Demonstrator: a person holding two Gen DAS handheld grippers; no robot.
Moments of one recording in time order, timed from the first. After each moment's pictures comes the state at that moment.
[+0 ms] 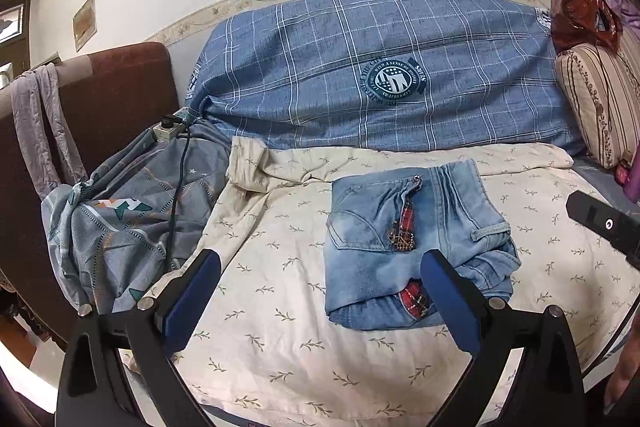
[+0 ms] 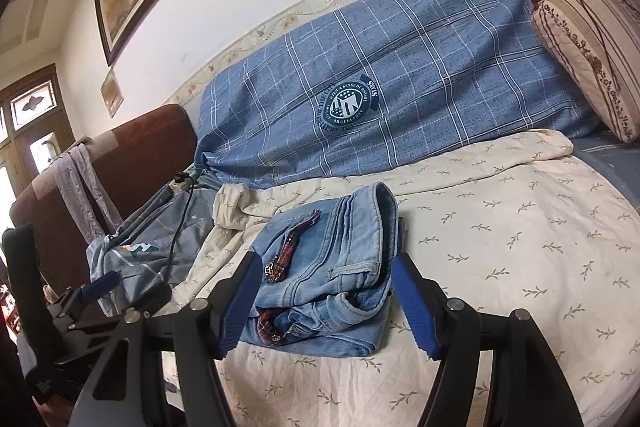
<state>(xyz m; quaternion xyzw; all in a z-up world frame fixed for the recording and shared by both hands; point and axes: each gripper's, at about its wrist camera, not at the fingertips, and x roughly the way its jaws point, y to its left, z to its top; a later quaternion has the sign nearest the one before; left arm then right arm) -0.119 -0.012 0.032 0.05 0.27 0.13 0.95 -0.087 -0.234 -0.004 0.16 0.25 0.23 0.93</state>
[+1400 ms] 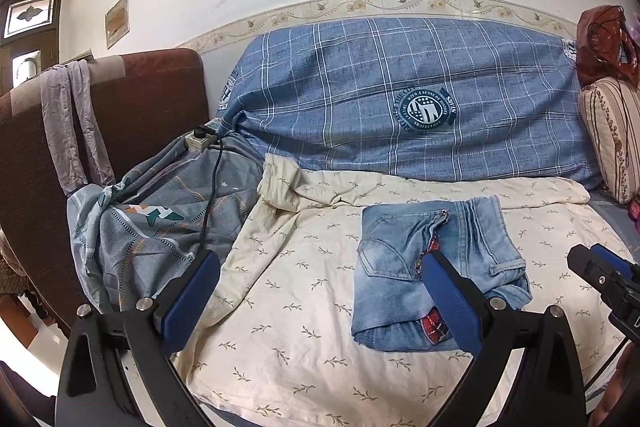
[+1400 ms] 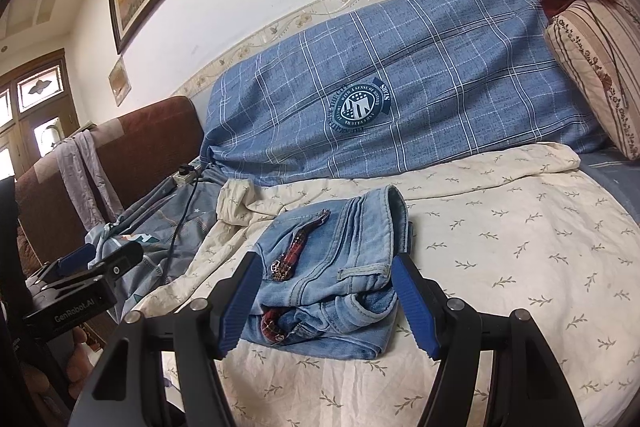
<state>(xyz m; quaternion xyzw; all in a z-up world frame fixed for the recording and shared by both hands) -0.129 0.002 0.056 0.03 0.23 0.18 0.96 -0.089 -0.223 -0.003 0.13 0.24 0.24 0.93</state>
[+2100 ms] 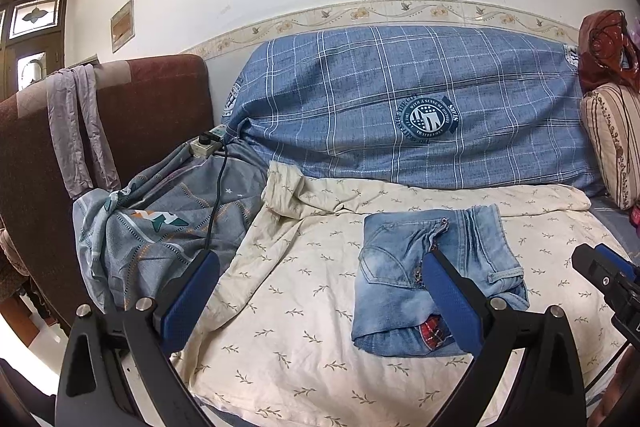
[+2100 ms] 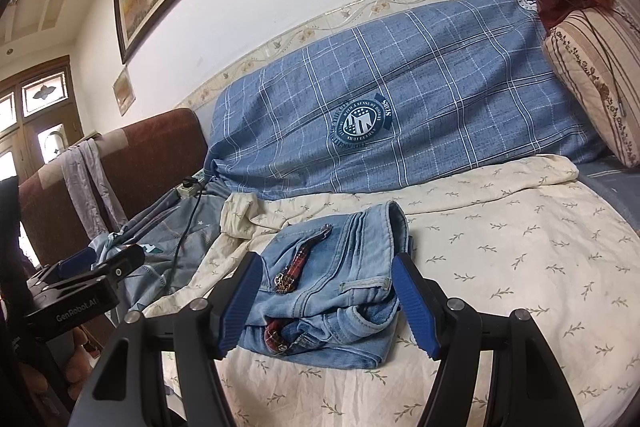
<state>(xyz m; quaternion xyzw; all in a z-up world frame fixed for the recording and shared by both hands) -0.132 -0.002 0.062 0.03 0.22 0.19 0.96 -0.095 -0.229 0.003 0.14 0.22 0.24 0.94</state>
